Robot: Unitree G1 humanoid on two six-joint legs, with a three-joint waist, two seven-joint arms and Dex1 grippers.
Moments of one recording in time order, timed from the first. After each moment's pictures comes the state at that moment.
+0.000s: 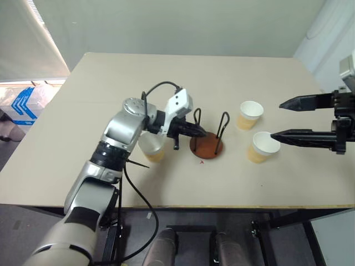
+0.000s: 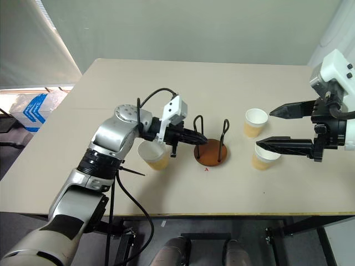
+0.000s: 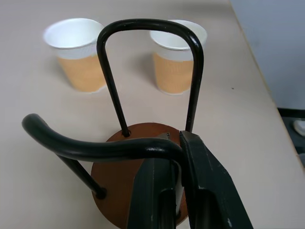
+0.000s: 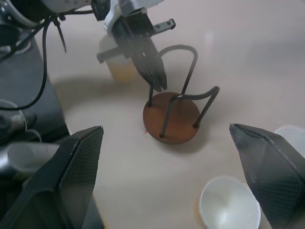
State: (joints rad) left arm -0.95 0.44 -0.29 0.23 -0.22 0.58 -1.28; right arm -0.67 -1.37 -0.33 -0.46 1.07 1.25 0.96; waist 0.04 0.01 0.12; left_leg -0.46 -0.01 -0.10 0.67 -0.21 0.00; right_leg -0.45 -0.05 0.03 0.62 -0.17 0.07
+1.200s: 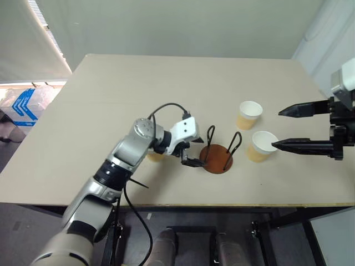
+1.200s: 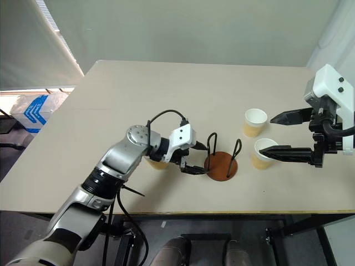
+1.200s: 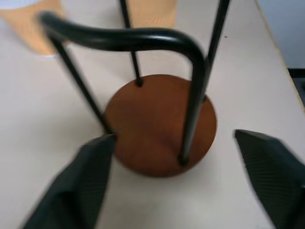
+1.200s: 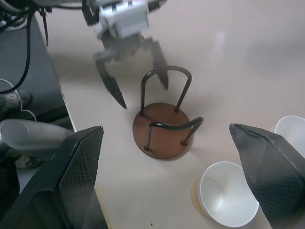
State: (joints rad) left arm -0.84 0.50 -0.36 0.12 -0.16 0.53 -1.21; right arm -0.58 -1.39 -0.26 -0.45 0.96 1.08 1.03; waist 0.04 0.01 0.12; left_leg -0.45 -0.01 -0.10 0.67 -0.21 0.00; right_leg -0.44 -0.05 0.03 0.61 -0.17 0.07
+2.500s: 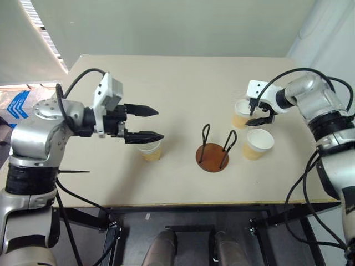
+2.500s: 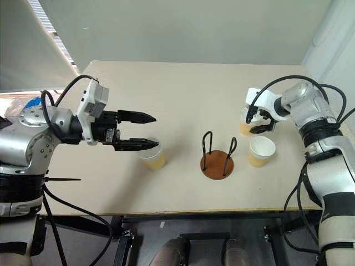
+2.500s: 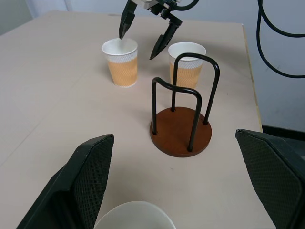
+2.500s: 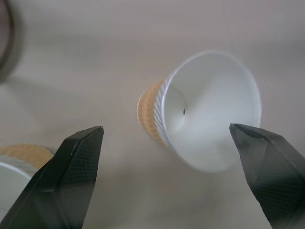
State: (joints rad) left arm -0.71 0.88 0.03 -0.06 -0.54 0.71 -1.29; right arm -1.30 -0.68 0.52 0.96 -0.24 0.15 1.17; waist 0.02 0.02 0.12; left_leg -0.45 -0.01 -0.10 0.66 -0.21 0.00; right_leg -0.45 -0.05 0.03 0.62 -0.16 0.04
